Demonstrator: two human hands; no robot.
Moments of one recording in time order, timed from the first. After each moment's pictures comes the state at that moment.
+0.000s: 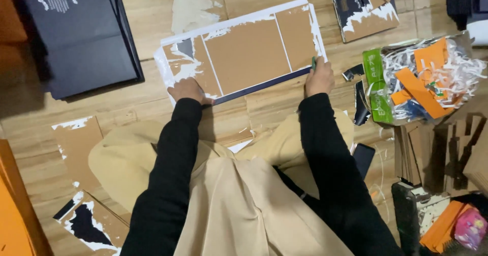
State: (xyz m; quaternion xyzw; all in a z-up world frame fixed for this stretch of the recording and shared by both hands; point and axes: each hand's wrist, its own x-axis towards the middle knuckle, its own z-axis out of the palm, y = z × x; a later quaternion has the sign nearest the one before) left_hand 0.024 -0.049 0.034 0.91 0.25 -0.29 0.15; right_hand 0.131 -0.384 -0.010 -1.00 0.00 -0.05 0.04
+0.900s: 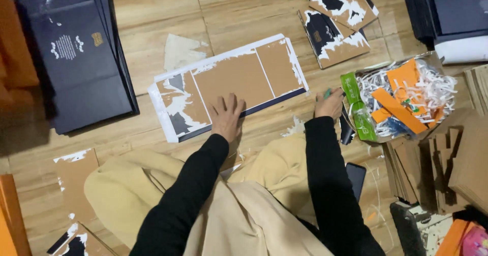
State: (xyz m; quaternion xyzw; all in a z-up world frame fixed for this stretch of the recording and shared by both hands) left_hand 0.024 -0.163 0.028 1.00 -0.04 0.02 0.02; right_hand 0.158 -0.472 -0.028 -0.95 0.26 -0.04 0.16
